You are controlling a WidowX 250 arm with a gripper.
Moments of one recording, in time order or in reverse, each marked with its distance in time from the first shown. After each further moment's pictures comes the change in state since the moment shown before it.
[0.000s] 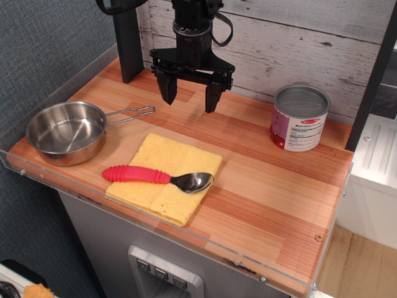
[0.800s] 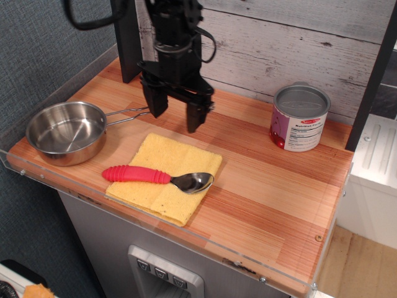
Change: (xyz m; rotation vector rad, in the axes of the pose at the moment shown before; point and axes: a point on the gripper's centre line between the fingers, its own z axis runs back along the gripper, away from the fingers) arm -0.035 0.009 0.004 -0.058 0.004 -0.342
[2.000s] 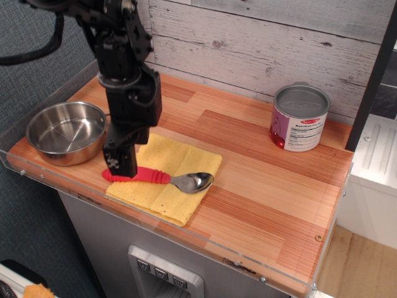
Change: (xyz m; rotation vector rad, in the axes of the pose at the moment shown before) arm -0.080 -0.001 0.002 -0.064 0.081 -1.060
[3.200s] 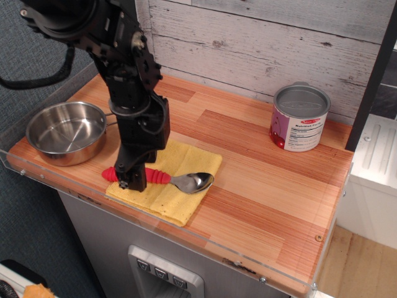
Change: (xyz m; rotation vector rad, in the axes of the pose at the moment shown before) arm 0.011 -0.001 -0.025 0.042 -0.007 -0.022
